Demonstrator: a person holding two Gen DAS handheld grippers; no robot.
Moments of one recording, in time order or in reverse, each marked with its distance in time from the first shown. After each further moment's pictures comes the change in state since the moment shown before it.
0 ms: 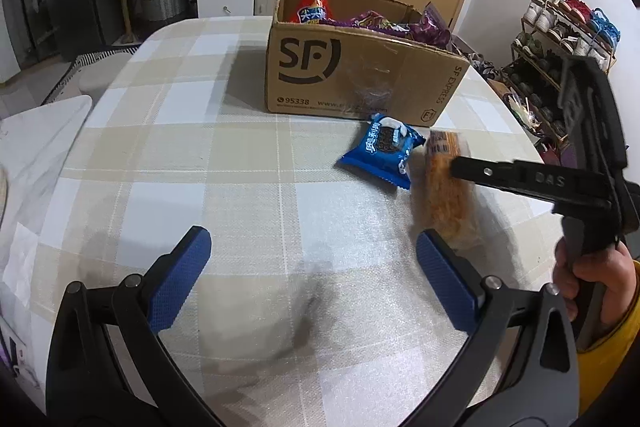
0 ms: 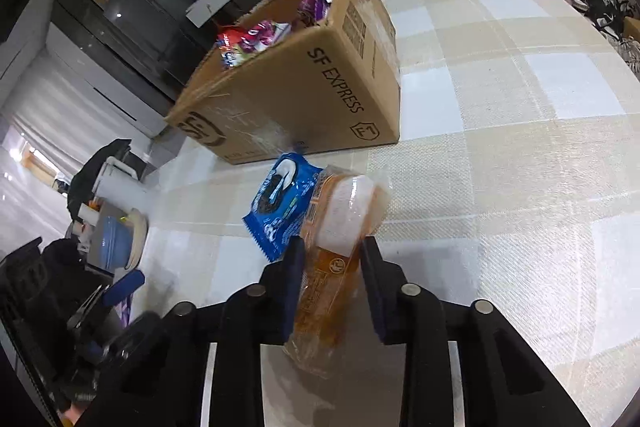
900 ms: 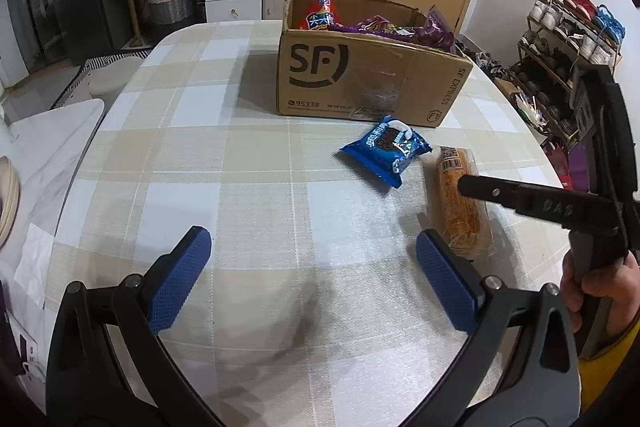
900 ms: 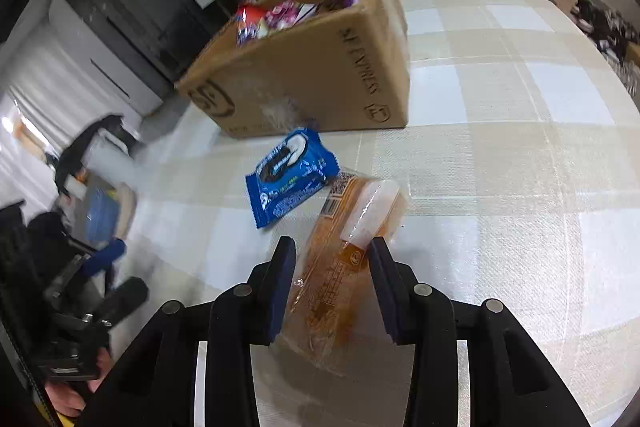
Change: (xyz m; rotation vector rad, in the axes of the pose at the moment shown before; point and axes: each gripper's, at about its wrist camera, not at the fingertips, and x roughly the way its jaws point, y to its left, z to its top) left arm -0.011 0.002 -0.004 0.003 -0.005 0.029; right arm -0.004 0.013 -0.023 -0.102 0.040 -0.087
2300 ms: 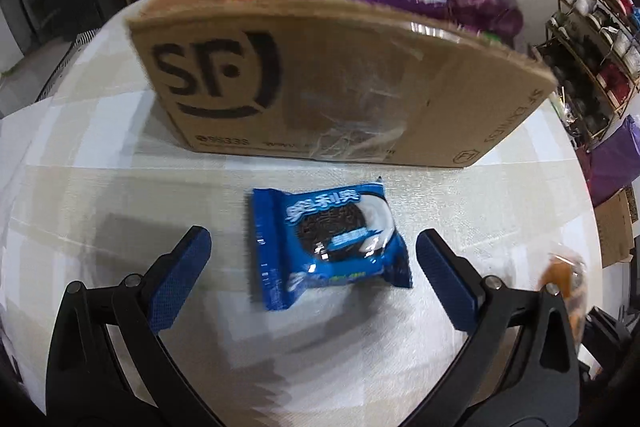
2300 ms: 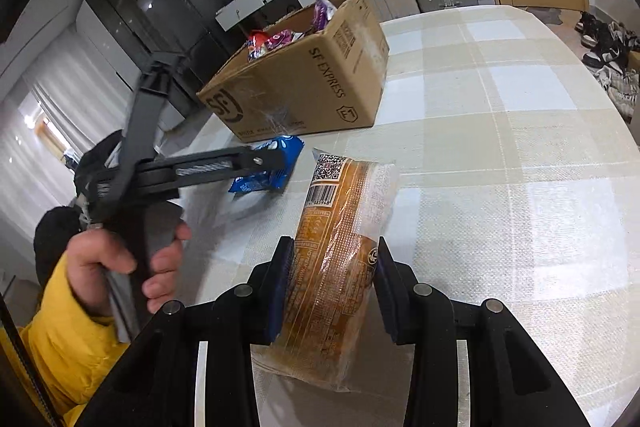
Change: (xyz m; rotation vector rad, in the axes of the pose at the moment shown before) left arm 0.135 -0.053 0.078 -0.028 0.176 0.051; right arm -0.054 -0.047 -0.045 -0.009 -0.131 0.105
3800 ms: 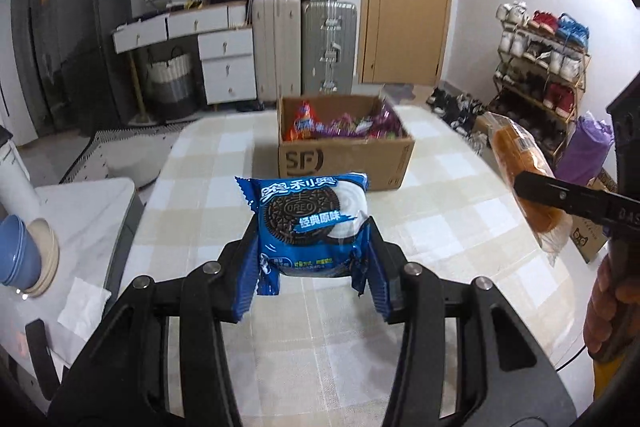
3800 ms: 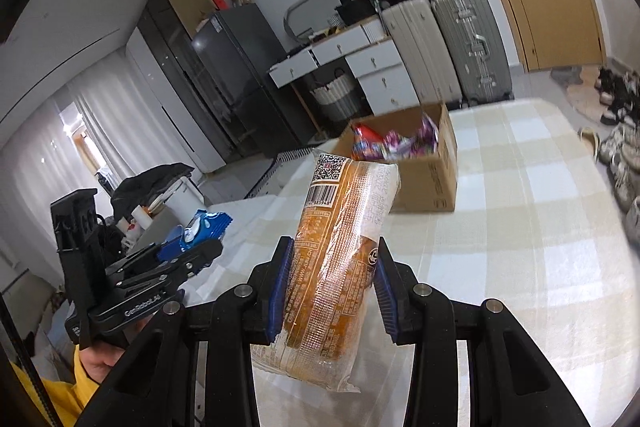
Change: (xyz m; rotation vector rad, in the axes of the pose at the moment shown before) left arm -0.289 0.060 -0.138 0.136 -0.459 -0.040; right arm -0.111 0.110 0.012 -0.092 -0.234 0.103
